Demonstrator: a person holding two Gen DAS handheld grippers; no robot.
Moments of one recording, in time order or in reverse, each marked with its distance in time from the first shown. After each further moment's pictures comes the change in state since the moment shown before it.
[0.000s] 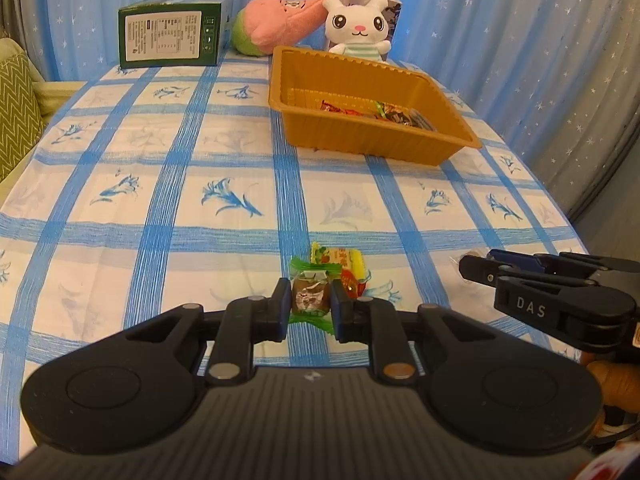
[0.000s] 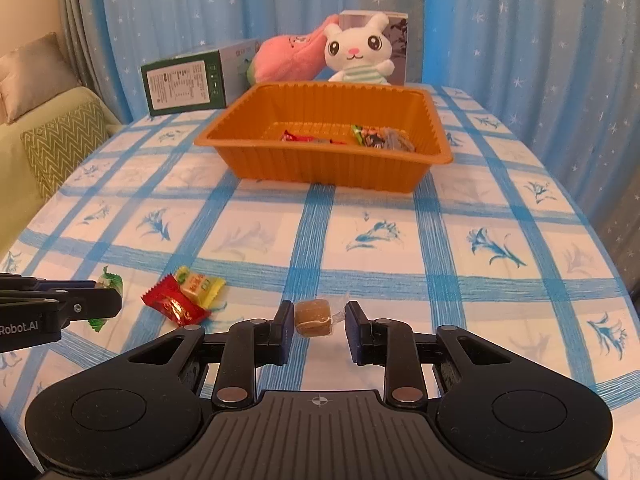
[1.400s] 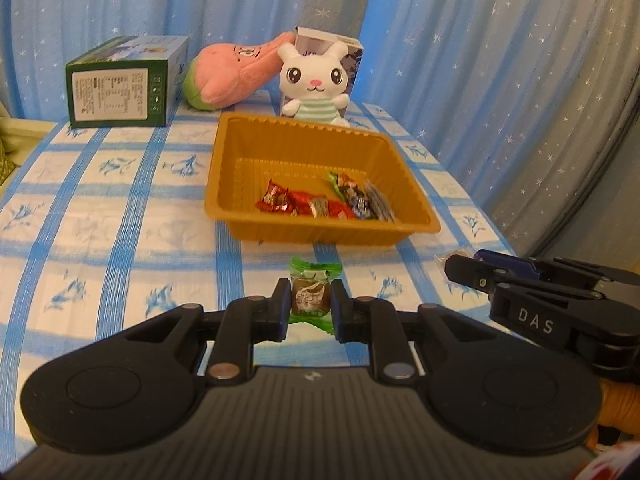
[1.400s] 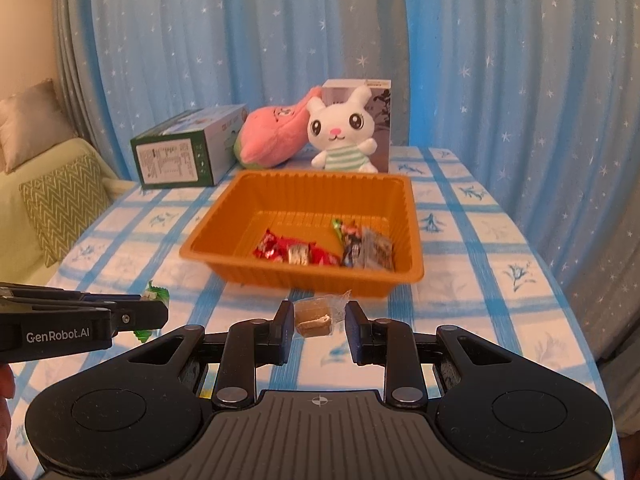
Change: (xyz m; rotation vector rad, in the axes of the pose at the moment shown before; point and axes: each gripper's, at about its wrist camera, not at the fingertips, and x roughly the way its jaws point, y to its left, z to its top) left arm 0.014 -0.029 0.090 0.023 -0.067 -0.097; right arm -0.021 -0.027 0.080 0.025 -0.128 0.007
